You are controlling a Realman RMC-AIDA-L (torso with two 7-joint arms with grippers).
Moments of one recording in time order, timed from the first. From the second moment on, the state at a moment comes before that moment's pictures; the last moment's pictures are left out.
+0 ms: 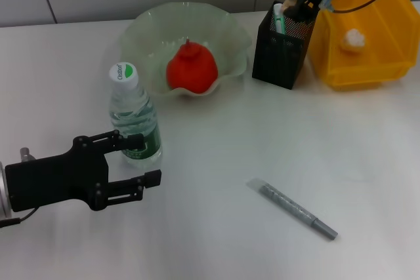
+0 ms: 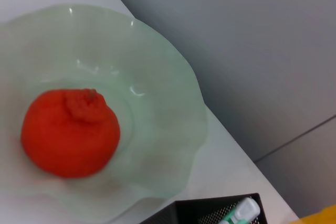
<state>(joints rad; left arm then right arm) -0.40 -2.07 0.90 0.65 1.81 1.62 -1.20 0.90 2.07 -1.19 -1.14 -2.87 -1.24 2.34</state>
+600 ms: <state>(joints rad) -0.40 -2.07 0.90 0.65 1.81 1.62 -1.20 0.90 2.08 -1.19 -1.30 -2.84 -1.49 2.38</state>
